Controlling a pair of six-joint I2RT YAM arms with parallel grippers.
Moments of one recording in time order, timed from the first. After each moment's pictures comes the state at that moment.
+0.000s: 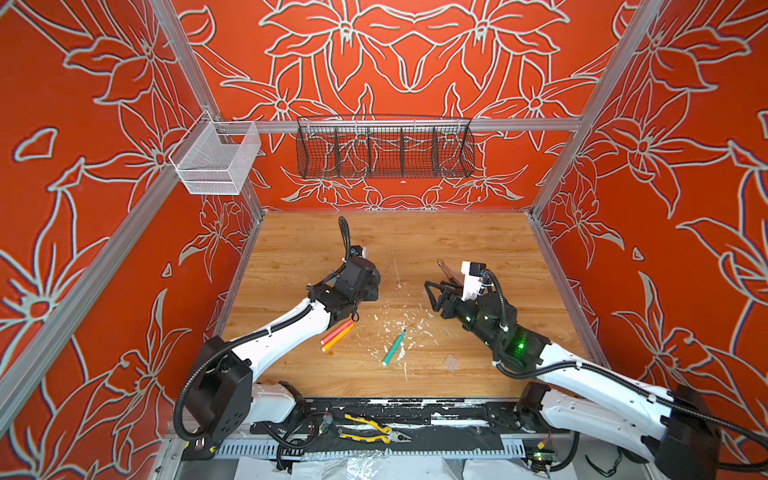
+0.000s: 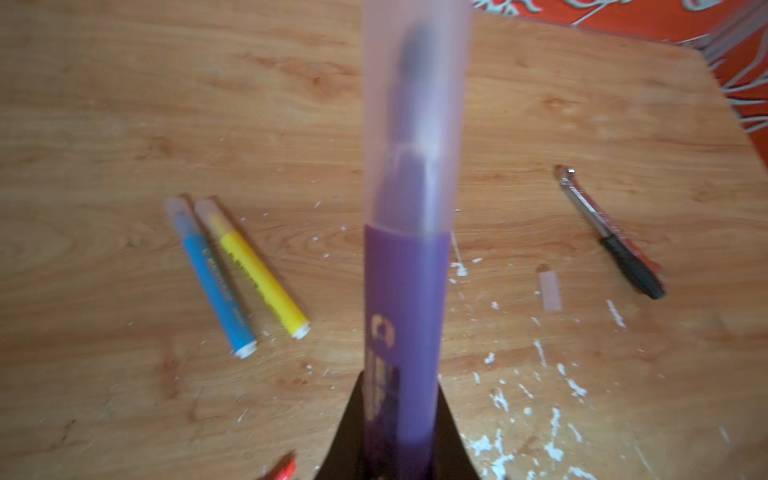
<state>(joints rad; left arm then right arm) -0.56 1.35 0.90 -0.32 -0.28 -0.54 0.81 0.92 0.53 0.19 0.28 0.68</state>
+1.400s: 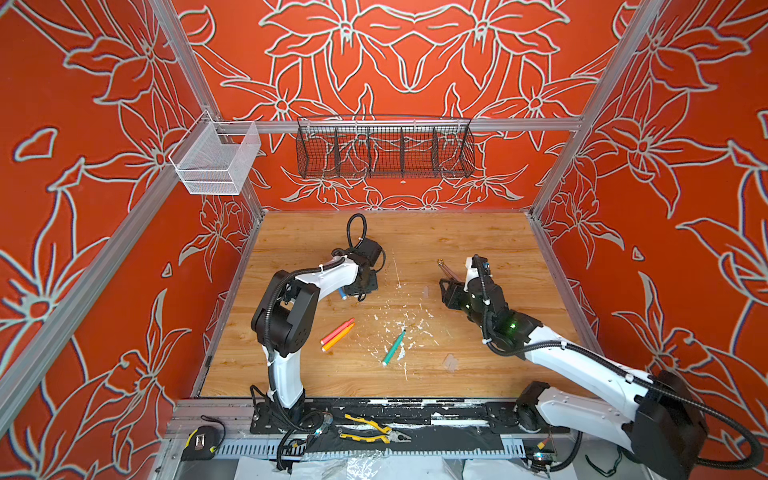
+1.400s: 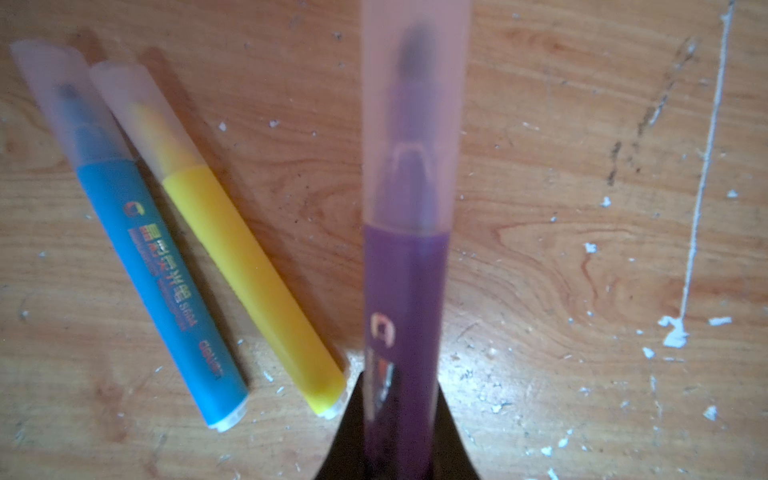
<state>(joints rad) -0.42 1.90 1.29 -0.66 -0.13 -0.62 0.66 1.08 0.61 -0.01 0.29 0.68</state>
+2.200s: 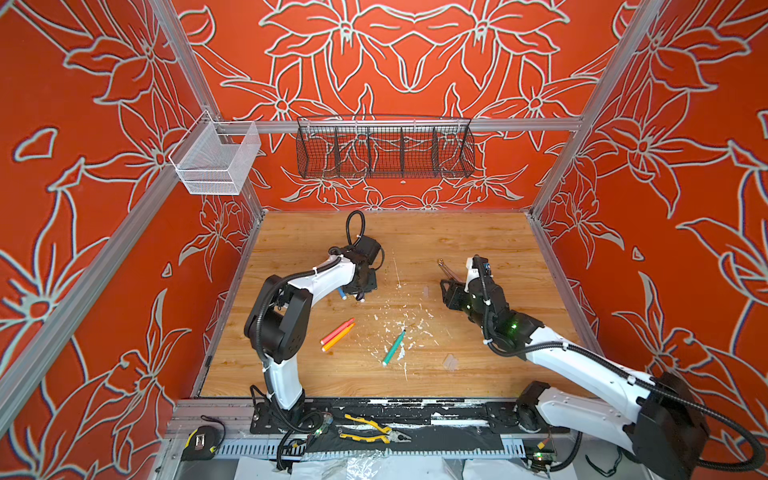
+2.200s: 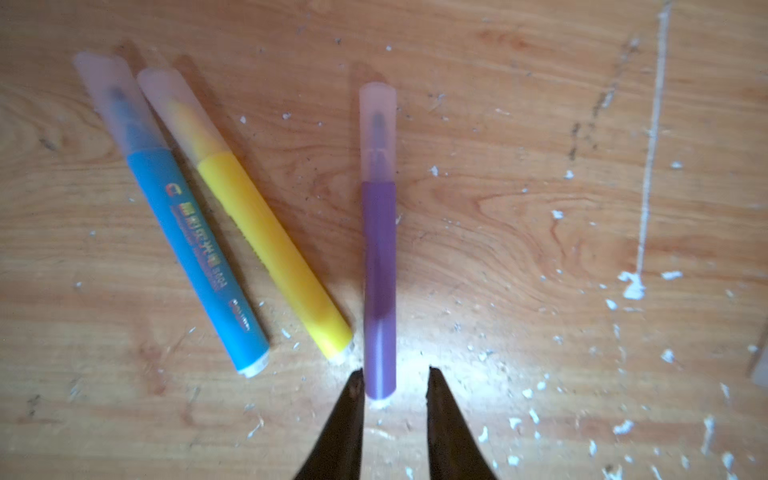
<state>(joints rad) -0.43 1.79 1.29 -0.73 -0.12 -0.60 0.66 1.07 0.61 -0.03 0.29 0.68</state>
